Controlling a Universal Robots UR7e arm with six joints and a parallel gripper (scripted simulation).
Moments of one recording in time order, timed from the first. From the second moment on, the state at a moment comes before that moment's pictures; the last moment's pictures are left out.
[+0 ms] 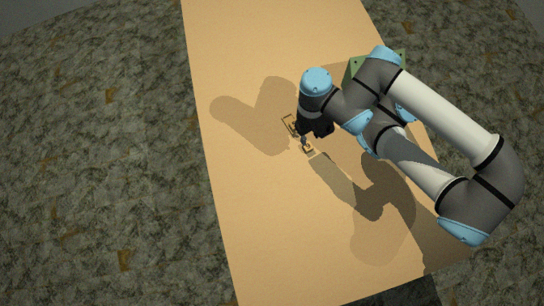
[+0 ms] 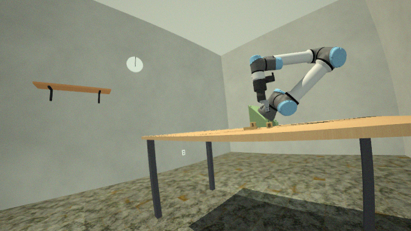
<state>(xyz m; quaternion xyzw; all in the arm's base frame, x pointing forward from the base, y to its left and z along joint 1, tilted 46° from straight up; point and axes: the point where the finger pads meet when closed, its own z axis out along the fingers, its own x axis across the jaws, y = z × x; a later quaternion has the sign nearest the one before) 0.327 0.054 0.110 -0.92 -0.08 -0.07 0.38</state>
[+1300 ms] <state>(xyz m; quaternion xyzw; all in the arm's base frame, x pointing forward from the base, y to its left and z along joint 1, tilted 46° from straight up) 0.327 0.060 0.105 -0.92 -0.08 -0.07 0.38</state>
